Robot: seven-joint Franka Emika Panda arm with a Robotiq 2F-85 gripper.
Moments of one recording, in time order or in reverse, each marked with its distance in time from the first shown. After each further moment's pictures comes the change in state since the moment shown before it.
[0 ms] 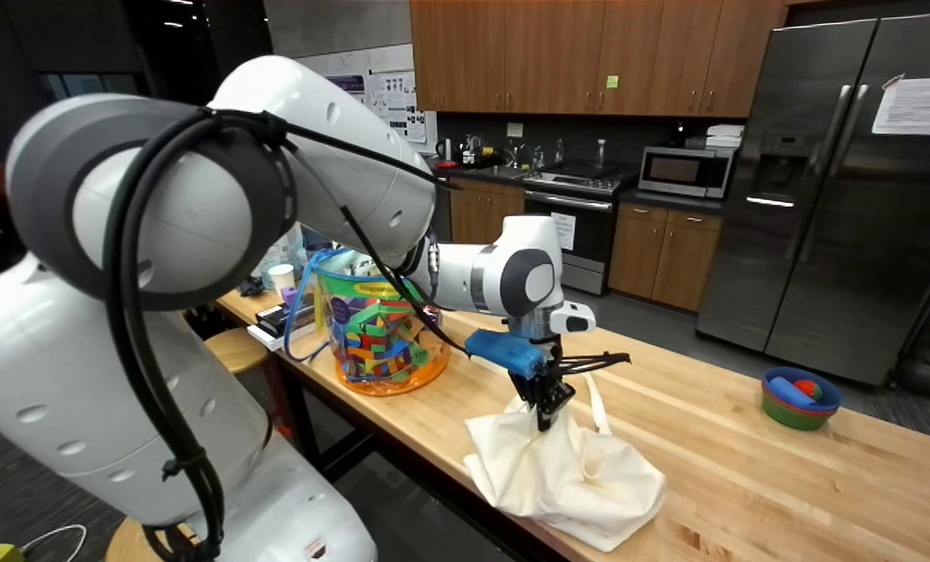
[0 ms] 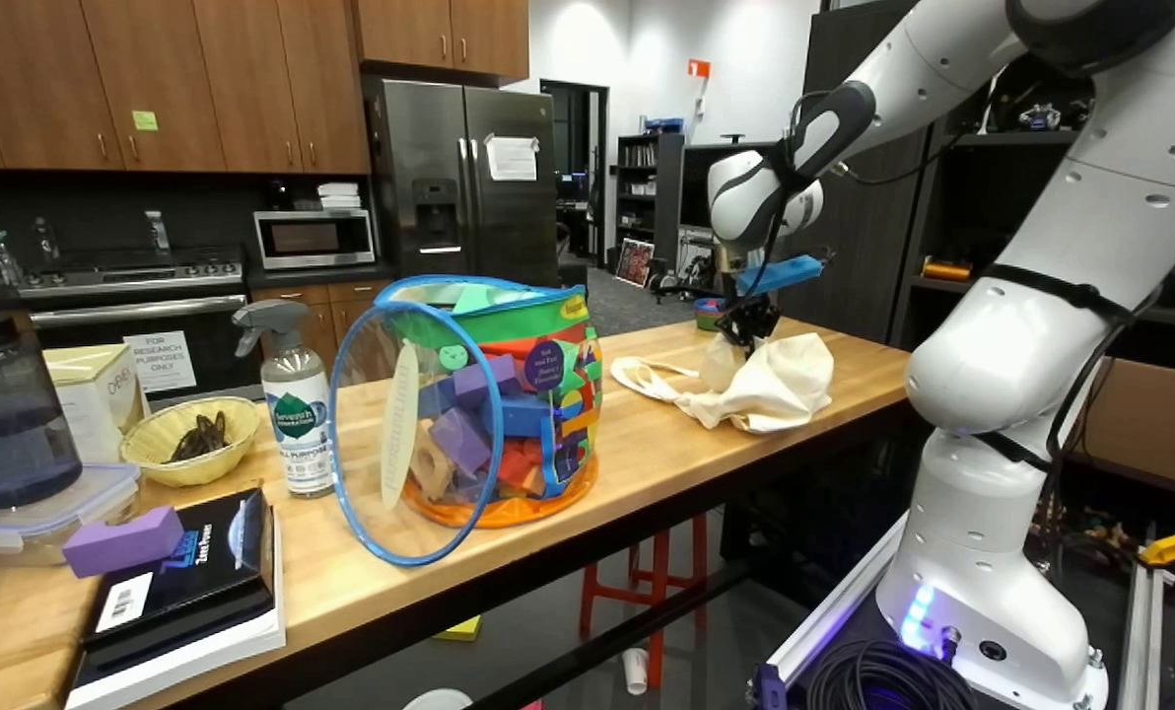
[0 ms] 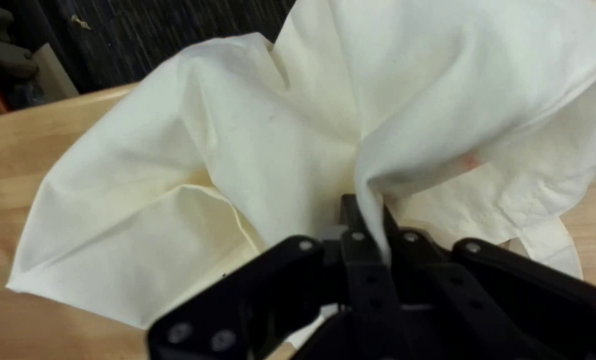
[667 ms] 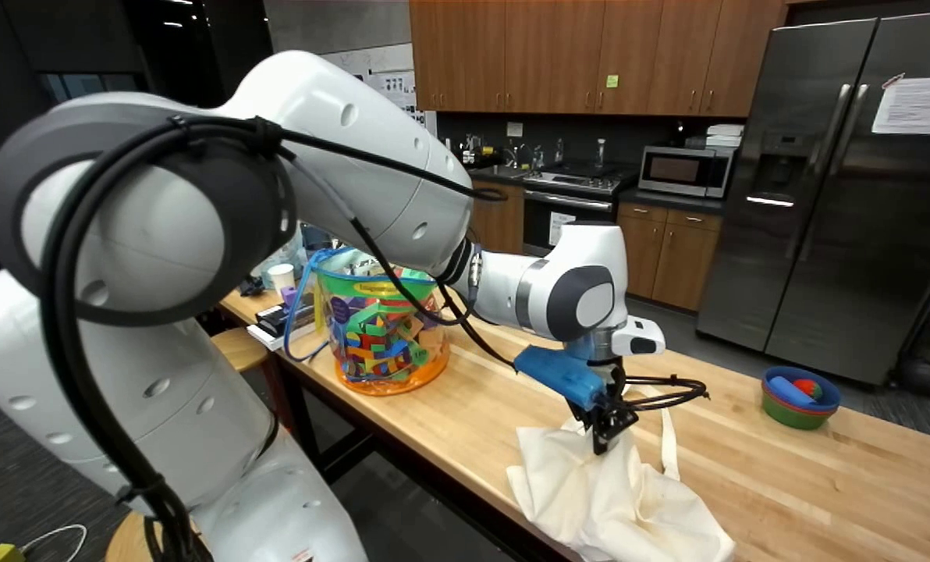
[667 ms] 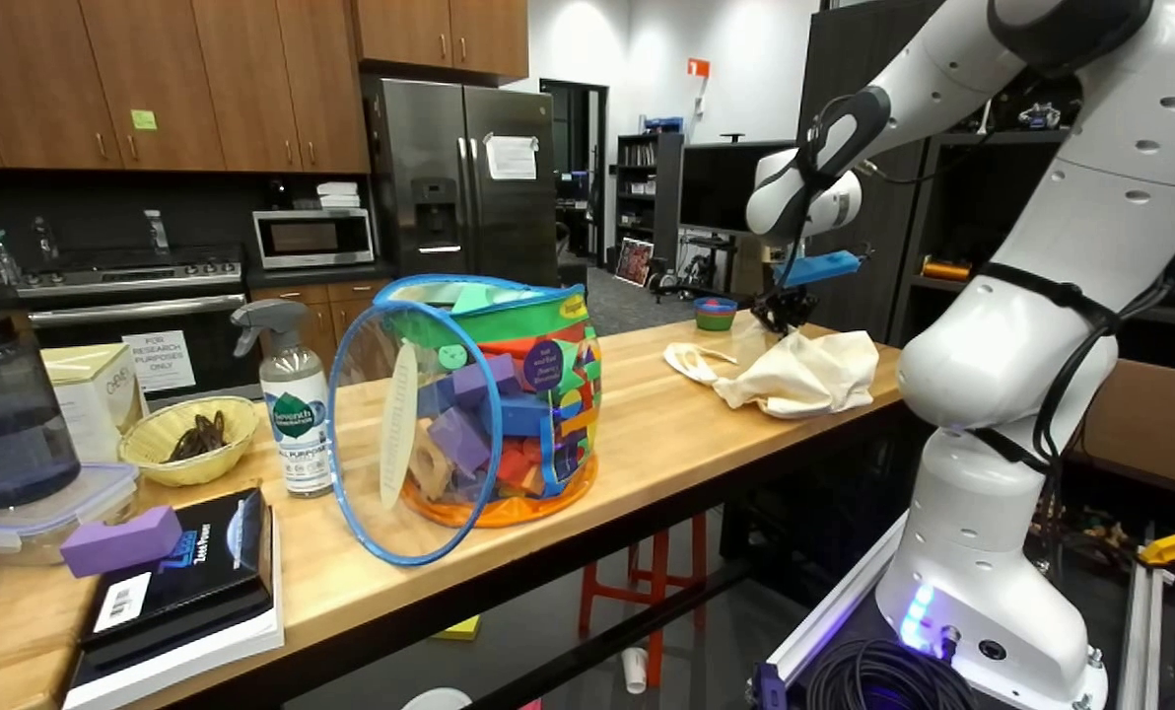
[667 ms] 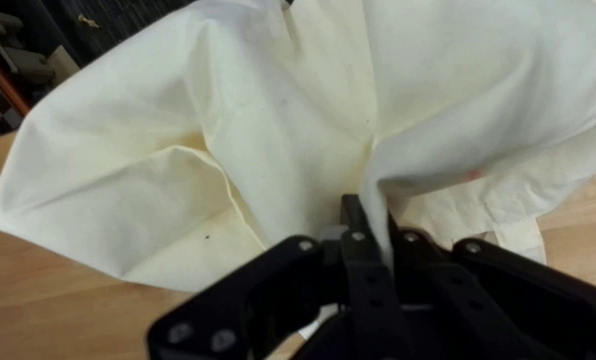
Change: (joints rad) arm -0.110 0.031 -0.112 0.038 -0.035 0.084 -0.095
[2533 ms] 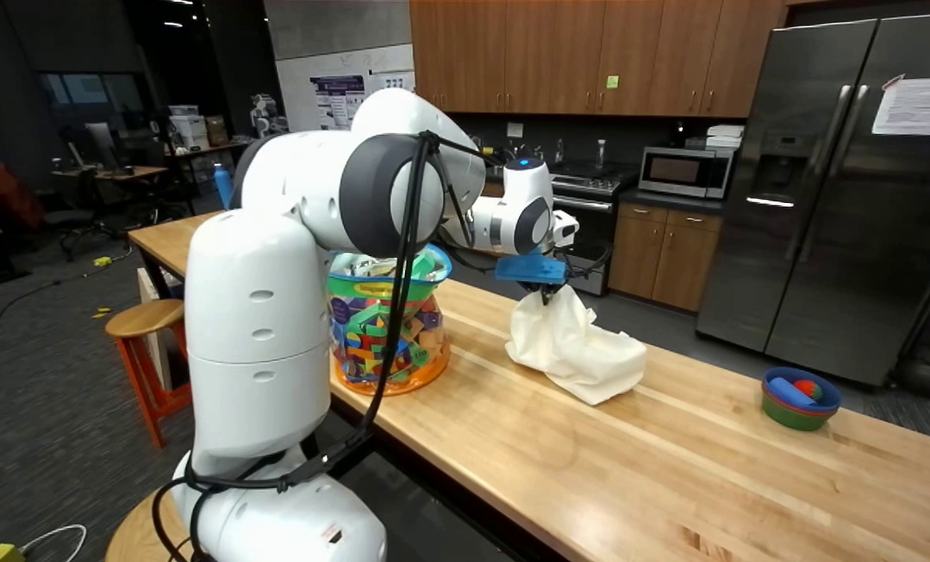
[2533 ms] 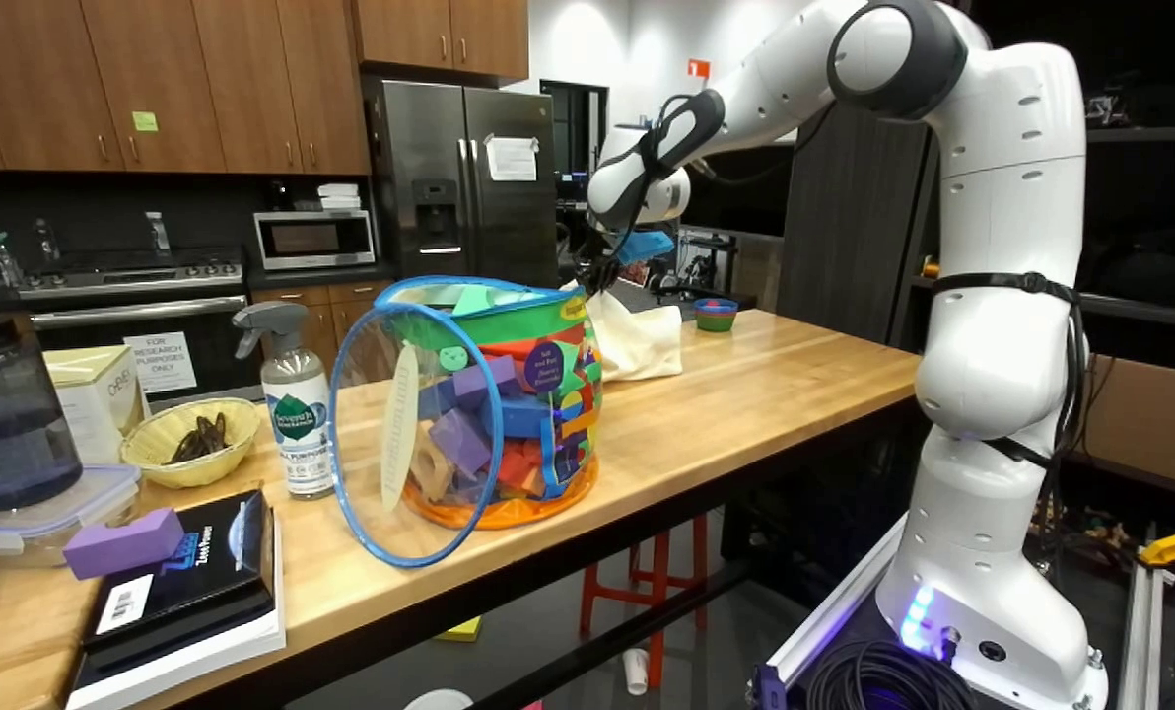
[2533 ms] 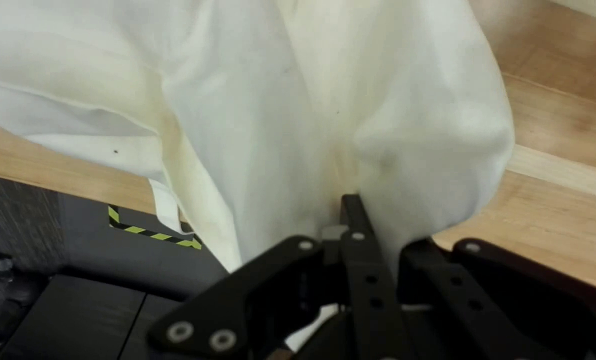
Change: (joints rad) arm 0.252 0.454 0.211 0.578 0.259 0.228 -0.314
